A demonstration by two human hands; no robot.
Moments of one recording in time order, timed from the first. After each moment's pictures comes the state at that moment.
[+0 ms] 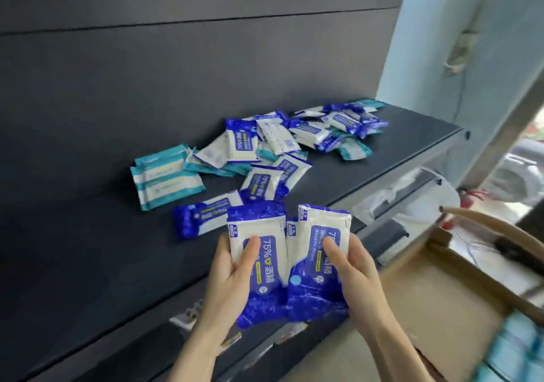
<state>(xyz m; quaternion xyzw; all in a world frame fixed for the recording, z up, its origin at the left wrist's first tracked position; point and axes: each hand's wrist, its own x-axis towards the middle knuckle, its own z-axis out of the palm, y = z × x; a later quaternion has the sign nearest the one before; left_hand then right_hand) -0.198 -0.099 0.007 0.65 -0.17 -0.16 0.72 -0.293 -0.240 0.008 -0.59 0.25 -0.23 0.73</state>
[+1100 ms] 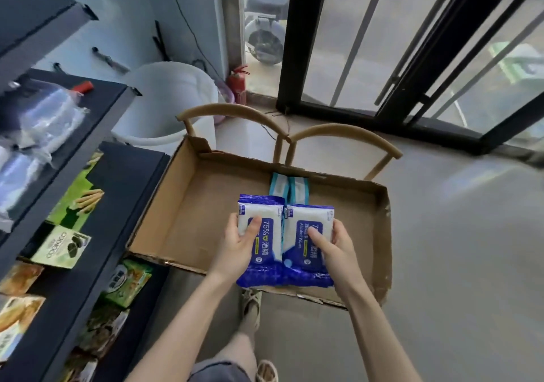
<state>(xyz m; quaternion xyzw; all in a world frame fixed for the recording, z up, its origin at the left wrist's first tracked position) -0.547 -0.551 -0.158 0.61 -0.31 -0.57 0.45 -0.726 -0.571 -0.155 -0.38 0.58 -0.38 0.62</state>
